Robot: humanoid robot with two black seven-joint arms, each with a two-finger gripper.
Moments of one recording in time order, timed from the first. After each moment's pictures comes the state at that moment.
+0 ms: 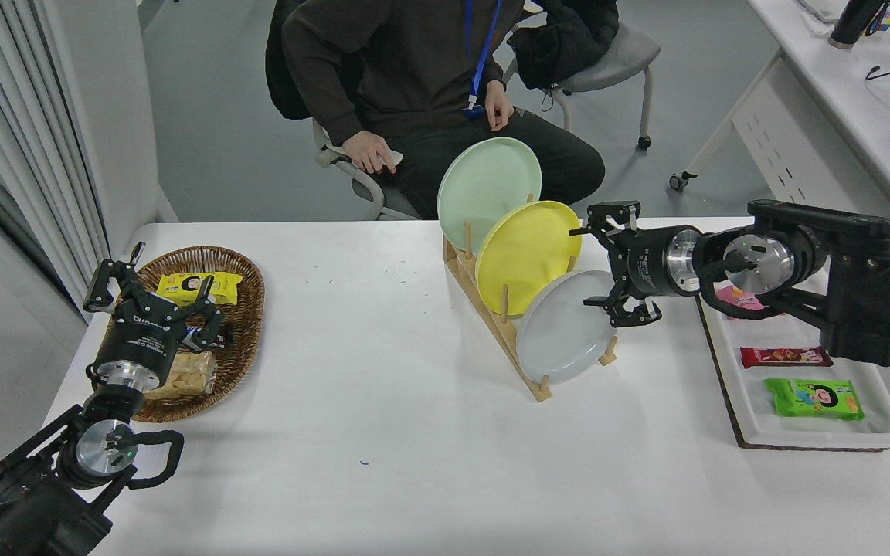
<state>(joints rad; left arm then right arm) -0.41 0.36 -1.02 -0.69 0.06 -0.47 -0.51 1.35 -0.41 -0.33 0.89 0.44 0.12 -0.21</state>
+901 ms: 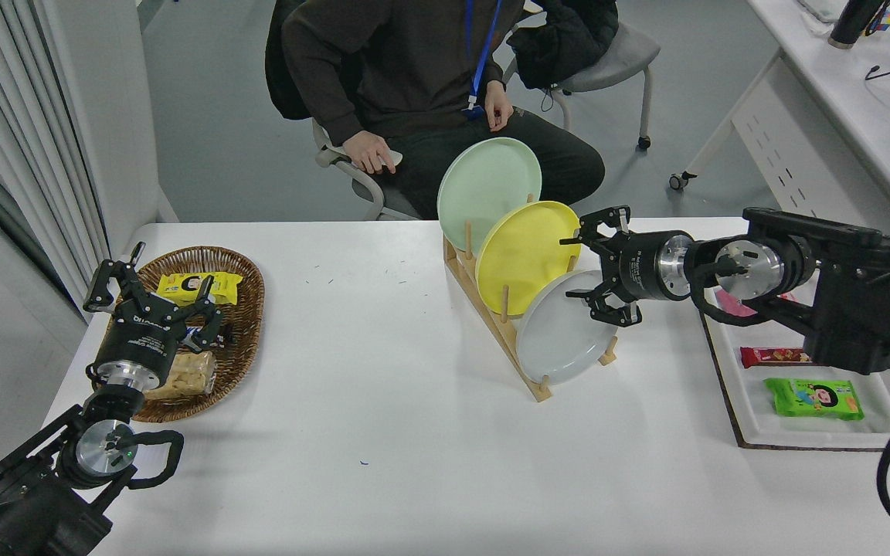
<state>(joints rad) -0.41 0.36 -1.02 -0.69 0.06 -0.47 -0.51 1.29 -0.40 -0.24 0.88 0.48 0.11 -0.22</state>
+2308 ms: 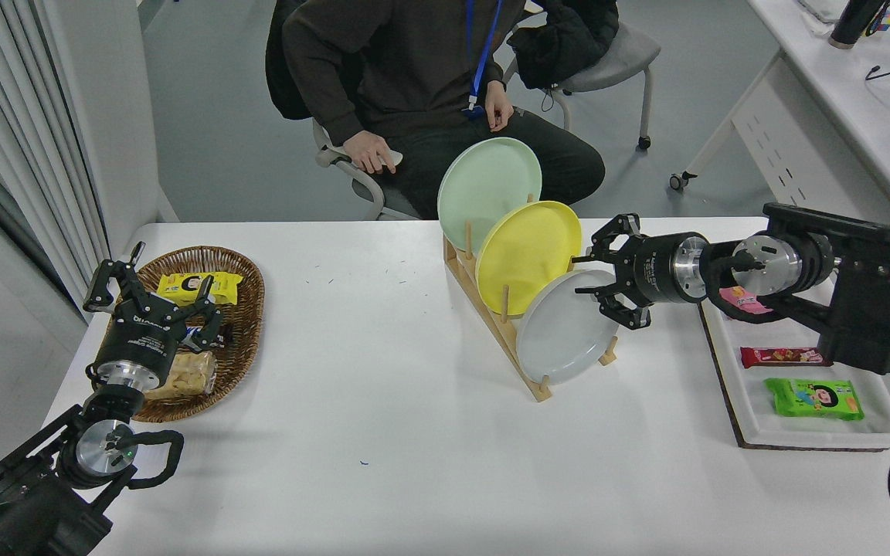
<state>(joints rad) -0.41 0.36 -1.02 -0.69 0.06 -0.47 -0.51 1.29 -0.44 -0.22 0.89 0.49 0.11 -0.29</state>
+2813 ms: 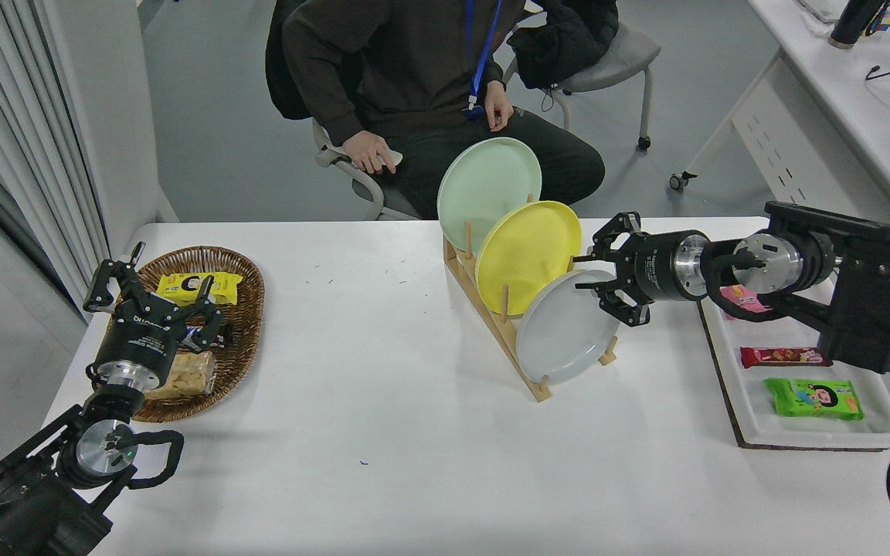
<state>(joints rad) -0.41 0.36 -1.02 -0.69 0.06 -0.47 -0.51 1.29 -0.44 -0.21 0.88 0.49 0.10 -0.29</state>
